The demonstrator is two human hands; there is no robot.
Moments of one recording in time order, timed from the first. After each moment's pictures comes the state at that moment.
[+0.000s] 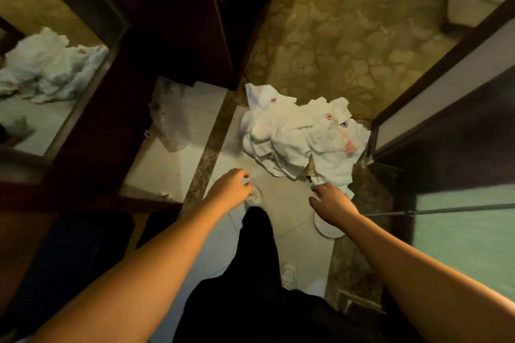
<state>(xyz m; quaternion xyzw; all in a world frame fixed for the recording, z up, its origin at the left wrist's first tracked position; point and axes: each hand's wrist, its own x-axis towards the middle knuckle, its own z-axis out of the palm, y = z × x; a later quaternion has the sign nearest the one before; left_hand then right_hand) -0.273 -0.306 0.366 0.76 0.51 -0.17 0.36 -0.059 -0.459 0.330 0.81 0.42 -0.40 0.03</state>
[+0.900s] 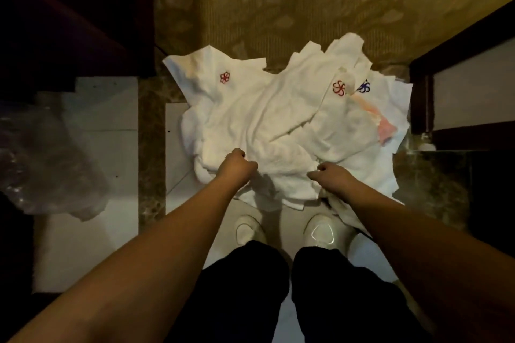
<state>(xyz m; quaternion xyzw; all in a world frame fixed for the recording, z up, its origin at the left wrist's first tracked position) 0.008 -0.040 -0.090 0.65 0.55 -0.29 0.43 0.153 -0.216 -0.122 0.82 0.06 -0.56 -0.11</state>
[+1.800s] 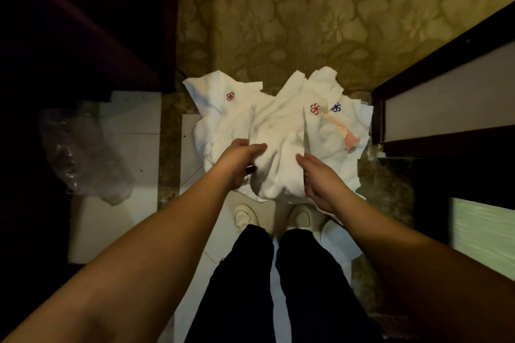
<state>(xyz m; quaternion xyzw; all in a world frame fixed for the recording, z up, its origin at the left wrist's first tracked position) 0.026 -0.054 0.102 0.36 0.61 -0.09 0.70 0.129 -0.216 0.087 0.62 -0.13 -0.60 -0.48</state>
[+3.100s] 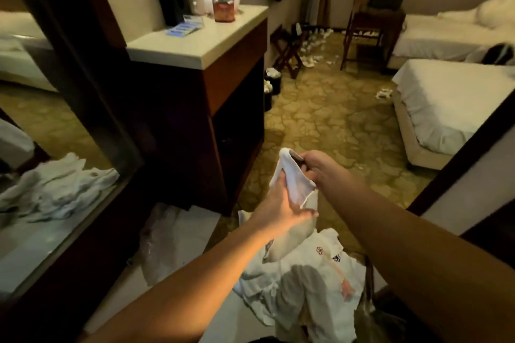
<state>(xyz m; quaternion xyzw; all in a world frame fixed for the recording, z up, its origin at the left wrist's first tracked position) -0.060 -0.184 0.574 0.78 0.34 0.19 0.49 0.085 -0.162 0.611 0.63 0.03 -0.55 -0.55</state>
